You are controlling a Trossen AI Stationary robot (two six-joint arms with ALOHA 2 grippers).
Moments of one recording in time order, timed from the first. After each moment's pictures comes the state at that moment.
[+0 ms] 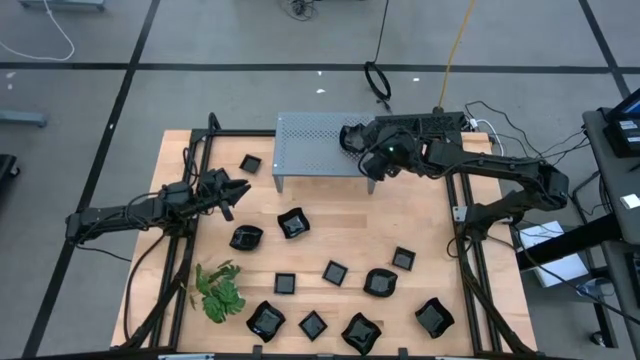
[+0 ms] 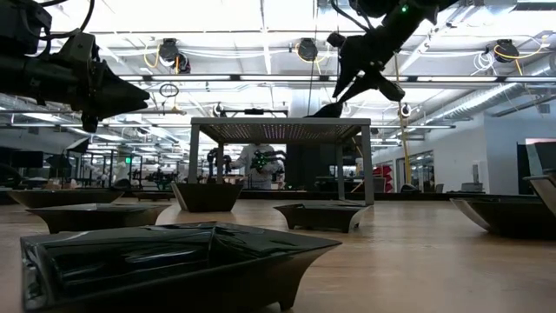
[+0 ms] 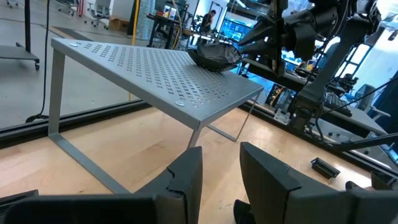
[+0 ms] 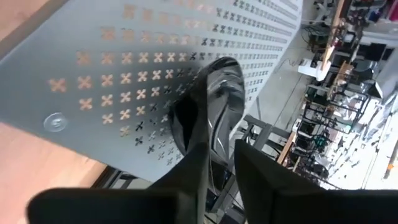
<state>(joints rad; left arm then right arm) 0.17 0.11 0.02 0.06 -0.26 -0.34 -0.36 1.34 1.06 -0.36 0.39 -1.46</state>
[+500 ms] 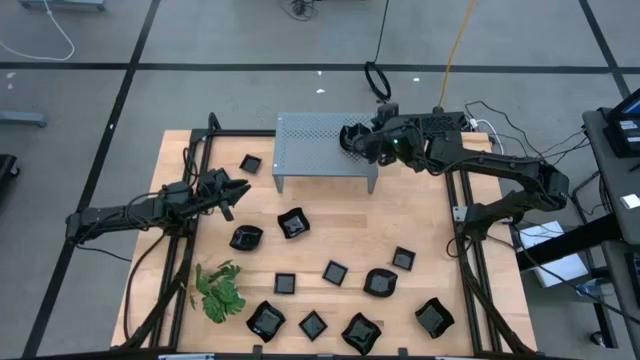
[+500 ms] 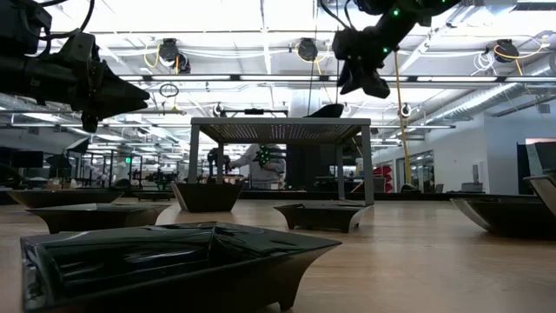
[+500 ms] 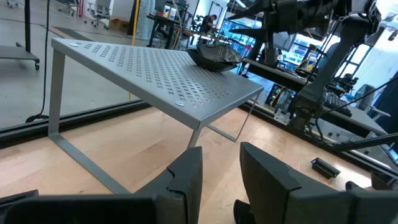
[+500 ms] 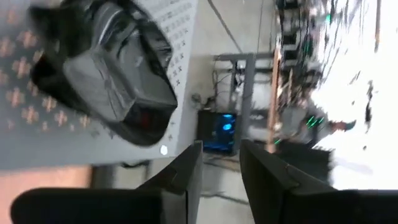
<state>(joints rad) 0.17 0.11 0.02 0.06 -0.26 -0.34 -0.40 1.34 1.06 -0.22 0.60 -1.09</state>
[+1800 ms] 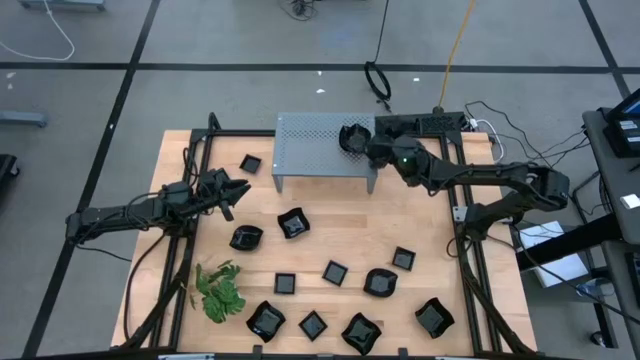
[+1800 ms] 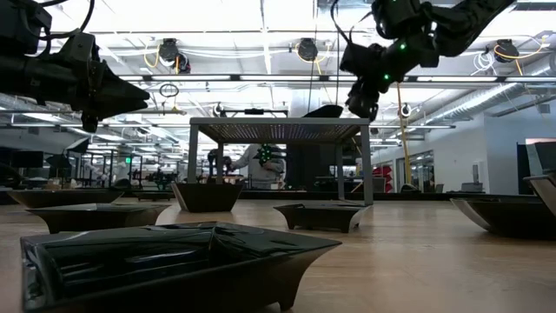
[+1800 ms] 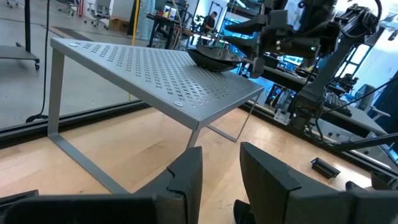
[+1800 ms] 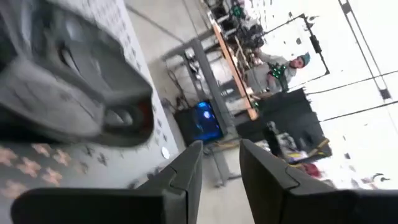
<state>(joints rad) 0.17 0.11 0.02 0.06 -0.26 -0.34 -0.37 1.34 0.72 0.41 0.78 -0.88</state>
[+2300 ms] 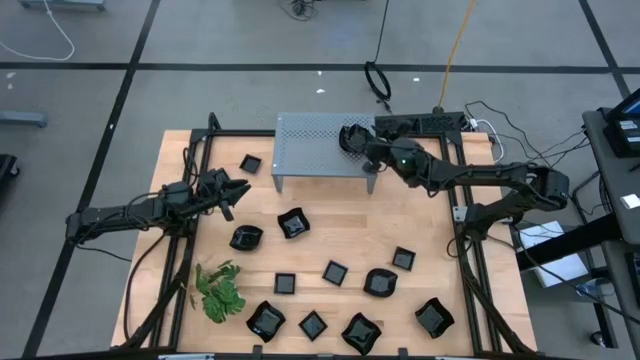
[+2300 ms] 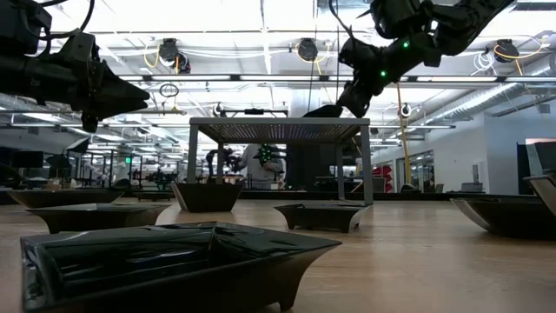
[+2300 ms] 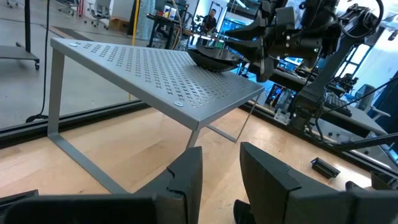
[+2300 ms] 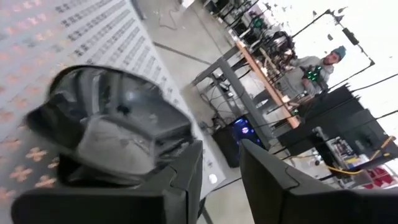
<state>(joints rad) 0.17 0.11 0.02 0.06 -0.26 -0.34 -0.37 1.34 0.72 0.39 0.65 -0.67</state>
